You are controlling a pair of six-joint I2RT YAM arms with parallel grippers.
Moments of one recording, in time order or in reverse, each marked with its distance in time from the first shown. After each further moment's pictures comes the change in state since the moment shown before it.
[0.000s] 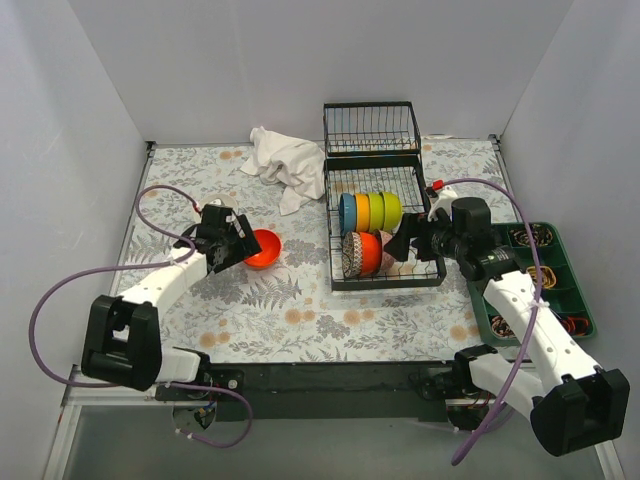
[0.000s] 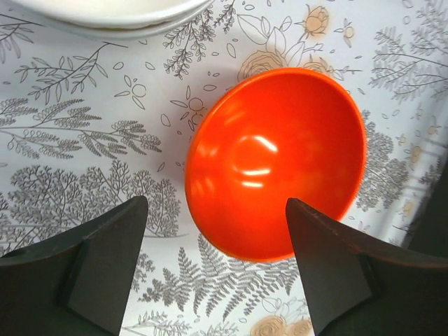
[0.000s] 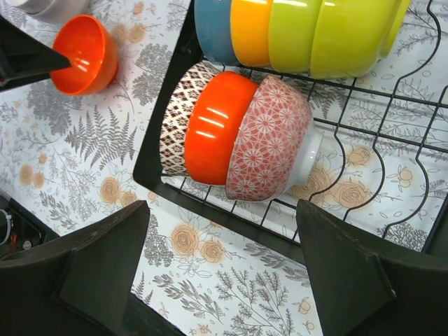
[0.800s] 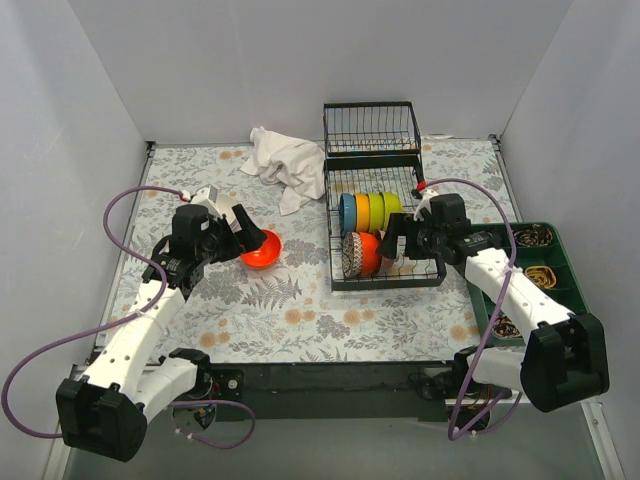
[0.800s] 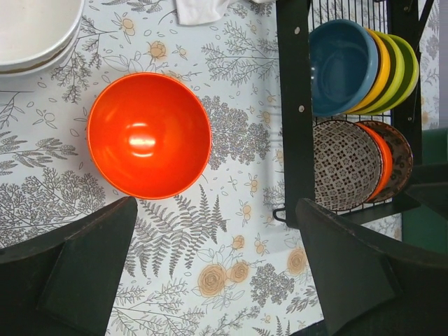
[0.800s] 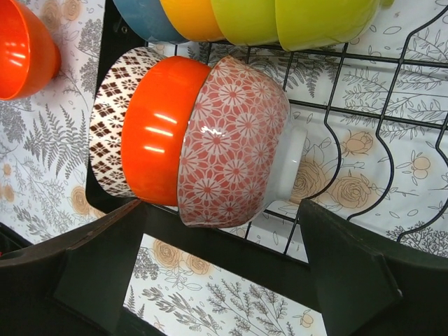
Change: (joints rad) left arm 0.000 -0.401 0.017 -0.065 0.214 0.068; right arm 0.024 0.231 0.000 0.059 0.062 0.056
